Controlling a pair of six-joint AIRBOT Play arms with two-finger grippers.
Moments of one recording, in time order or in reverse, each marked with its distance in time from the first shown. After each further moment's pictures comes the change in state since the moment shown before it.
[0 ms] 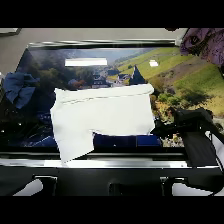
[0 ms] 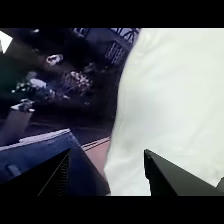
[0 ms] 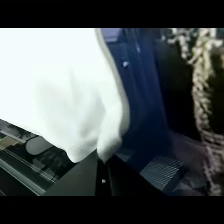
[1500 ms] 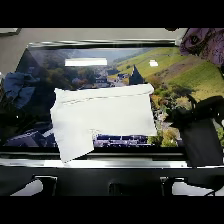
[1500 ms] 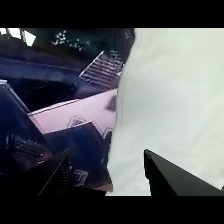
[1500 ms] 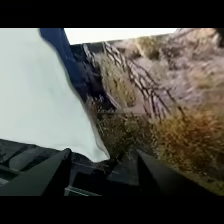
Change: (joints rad) left arm -0.074 -0.045 0.177 0.161 -0.108 -0.150; right arm -0.111 -0.018 0.300 -0.190 -0.203 0.182
